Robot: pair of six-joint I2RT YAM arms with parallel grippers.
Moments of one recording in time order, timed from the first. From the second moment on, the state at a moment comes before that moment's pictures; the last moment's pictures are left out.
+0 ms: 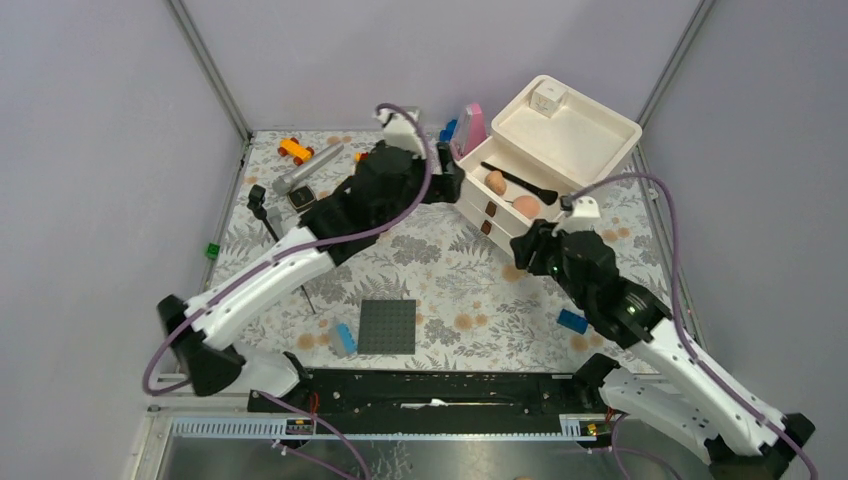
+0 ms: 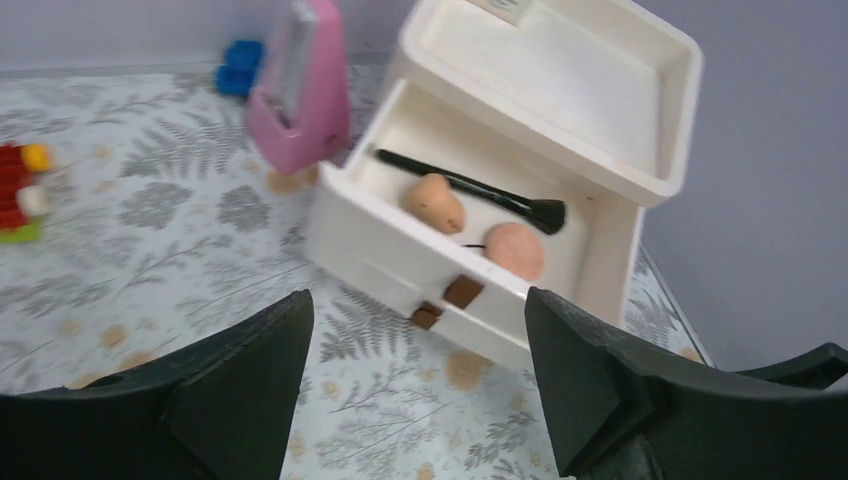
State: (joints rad) left arm -0.87 1.45 1.54 -0.35 -0.30 -0.45; right arm 0.70 0.69 0.78 -0.46 0.36 0.51
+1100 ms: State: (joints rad) left arm -0.74 1.13 1.10 -0.46 -0.52 -0.51; right arm 0.71 1.31 0.98 -0.14 0.59 0.05
